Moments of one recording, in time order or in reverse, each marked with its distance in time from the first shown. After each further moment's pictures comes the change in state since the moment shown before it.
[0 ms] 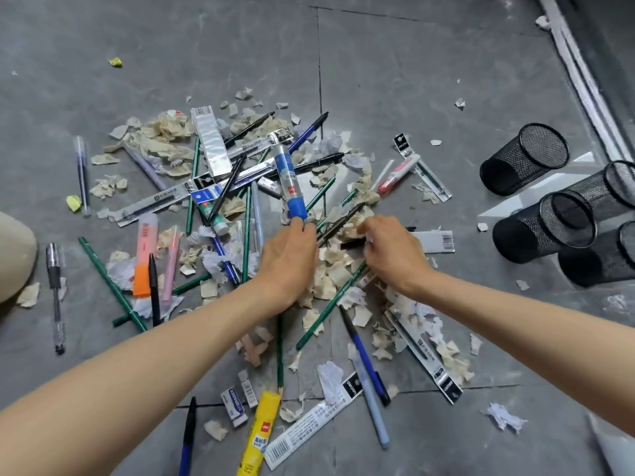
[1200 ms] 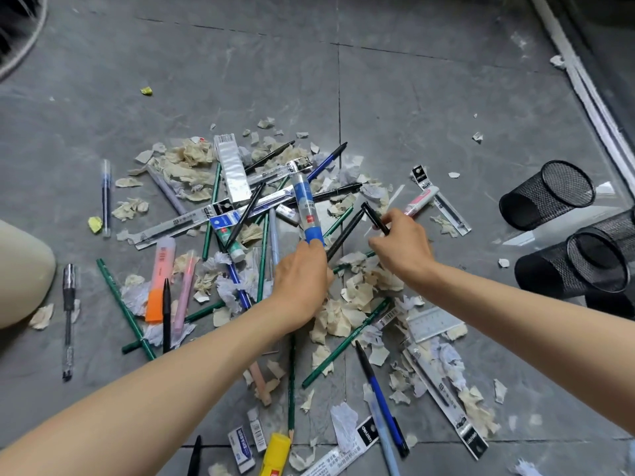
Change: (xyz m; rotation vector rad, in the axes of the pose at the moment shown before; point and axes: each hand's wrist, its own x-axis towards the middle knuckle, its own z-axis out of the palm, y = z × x) left_hand 0.016 -0.004 -0.016 -0.138 -0.075 -0.148; right_hand 0.053 -0.020 -0.014 0.385 0.060 0.327
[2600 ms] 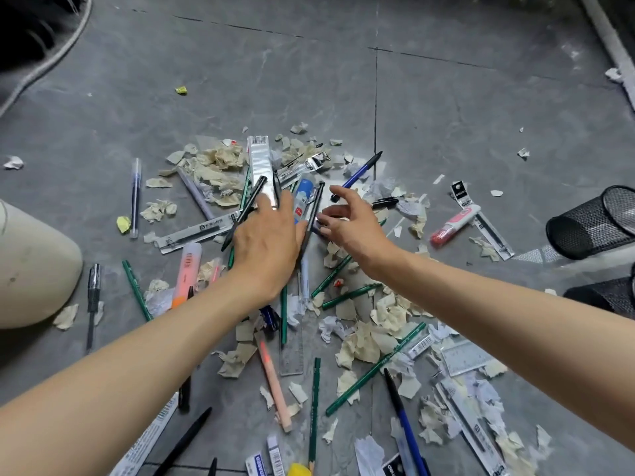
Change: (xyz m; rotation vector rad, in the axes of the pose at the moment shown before) left_hand 0.032 -0.066 -0.046 0.211 0.321 -0.104; right_hand 0.022 -0.087 0.056 0.730 -0.348 -0.041
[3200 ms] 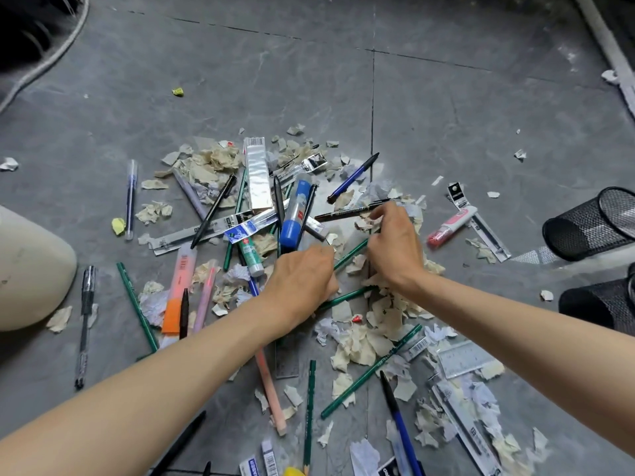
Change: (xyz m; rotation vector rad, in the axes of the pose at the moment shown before) left_hand -0.024 0.031 0.020 -0.044 -0.245 0.351; right_hand -0.005 0.031 -0.047 -0.842 0.390 -0.235
